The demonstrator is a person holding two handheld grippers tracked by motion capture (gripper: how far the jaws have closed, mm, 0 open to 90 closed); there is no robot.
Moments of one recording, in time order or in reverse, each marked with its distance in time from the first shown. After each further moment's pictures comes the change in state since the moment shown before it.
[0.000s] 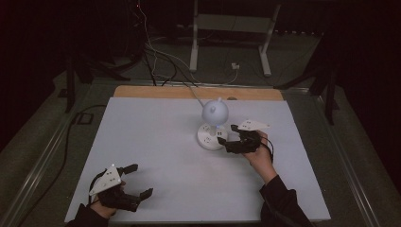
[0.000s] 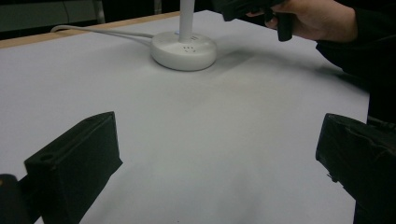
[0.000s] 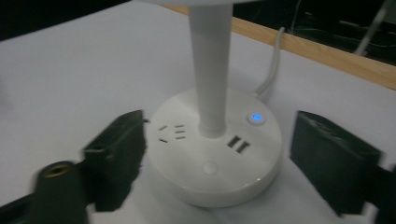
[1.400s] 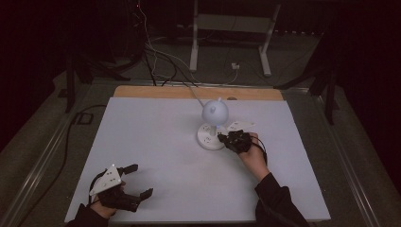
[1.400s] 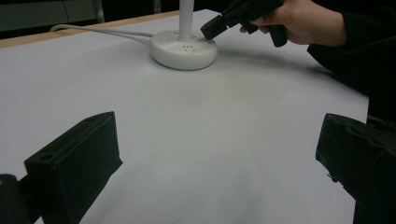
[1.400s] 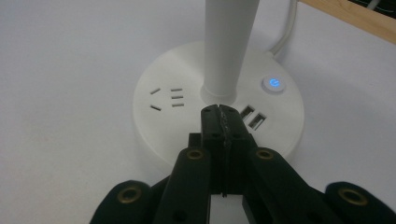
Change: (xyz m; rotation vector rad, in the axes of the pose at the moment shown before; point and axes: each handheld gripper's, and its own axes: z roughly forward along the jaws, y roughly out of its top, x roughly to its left) left arm 0.000 0.000 0.000 0.003 -0.001 0.001; right arm 0.008 -0.003 0.028 0.187 -0.016 -0.057
